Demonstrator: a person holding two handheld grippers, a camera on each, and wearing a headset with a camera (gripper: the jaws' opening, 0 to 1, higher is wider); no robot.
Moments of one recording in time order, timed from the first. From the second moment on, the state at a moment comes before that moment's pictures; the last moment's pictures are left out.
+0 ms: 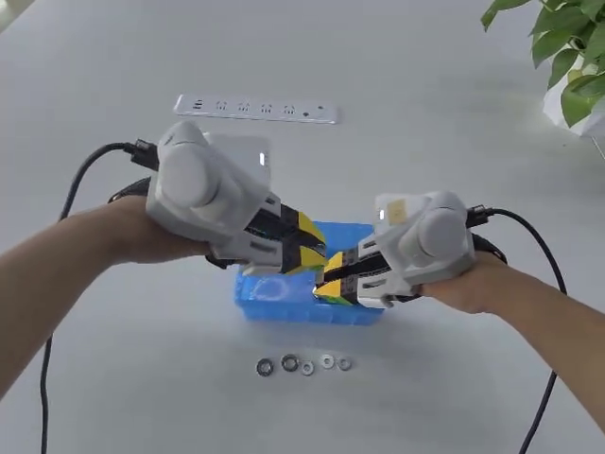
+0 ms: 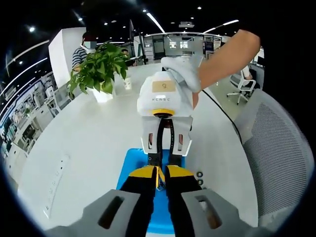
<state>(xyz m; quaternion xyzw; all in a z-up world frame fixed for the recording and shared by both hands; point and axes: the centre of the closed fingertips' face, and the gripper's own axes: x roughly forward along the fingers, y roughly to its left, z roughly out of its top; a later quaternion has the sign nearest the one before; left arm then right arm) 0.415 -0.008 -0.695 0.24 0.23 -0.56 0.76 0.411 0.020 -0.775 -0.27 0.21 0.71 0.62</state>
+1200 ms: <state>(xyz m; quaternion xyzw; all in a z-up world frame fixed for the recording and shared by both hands) 0.414 -0.007 -0.700 0.25 0.23 -0.59 0.73 0.416 0.011 -0.757 -0.26 0.21 0.69 0.64</state>
